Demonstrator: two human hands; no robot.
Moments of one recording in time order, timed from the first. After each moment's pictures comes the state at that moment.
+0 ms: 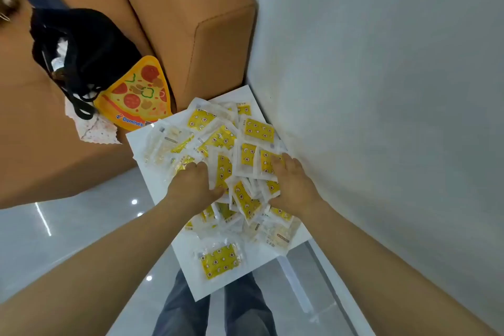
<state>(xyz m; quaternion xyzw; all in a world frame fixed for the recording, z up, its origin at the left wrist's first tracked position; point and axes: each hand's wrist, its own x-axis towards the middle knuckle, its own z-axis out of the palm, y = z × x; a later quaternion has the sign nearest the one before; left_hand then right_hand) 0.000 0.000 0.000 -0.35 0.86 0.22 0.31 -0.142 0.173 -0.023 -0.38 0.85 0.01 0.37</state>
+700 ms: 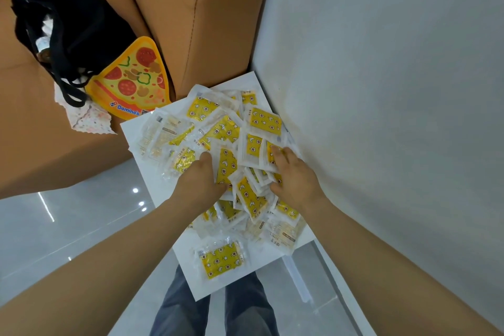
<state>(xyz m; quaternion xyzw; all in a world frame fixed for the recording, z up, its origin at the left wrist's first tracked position) -0.006 0.004 -0.013 -0.40 0.81 0.34 0.26 -0.143 0.169 -0.067 -0.40 0.86 -0.01 0.32</state>
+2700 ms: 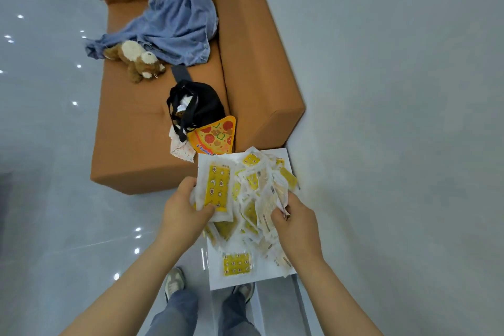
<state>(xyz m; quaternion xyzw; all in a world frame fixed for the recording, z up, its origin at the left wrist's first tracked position) 0.140 0.038 0.250 -0.55 0.68 0.47 -0.11 -0.020 0.168 0.228 -0.30 0.83 -0.36 0.31</state>
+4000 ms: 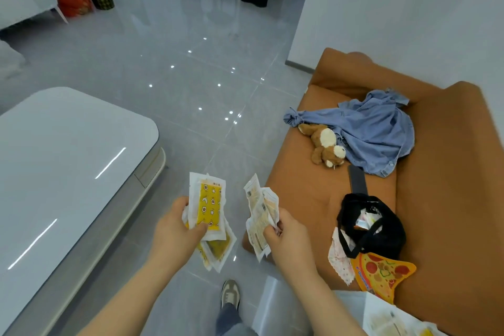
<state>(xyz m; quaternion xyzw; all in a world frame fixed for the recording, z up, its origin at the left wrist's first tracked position) 0.609 -0.257 0.293 -0.75 0.45 0.42 -0.25 0.406 -0.256 0.282 -0.57 0.68 -0.24 0.40</state>
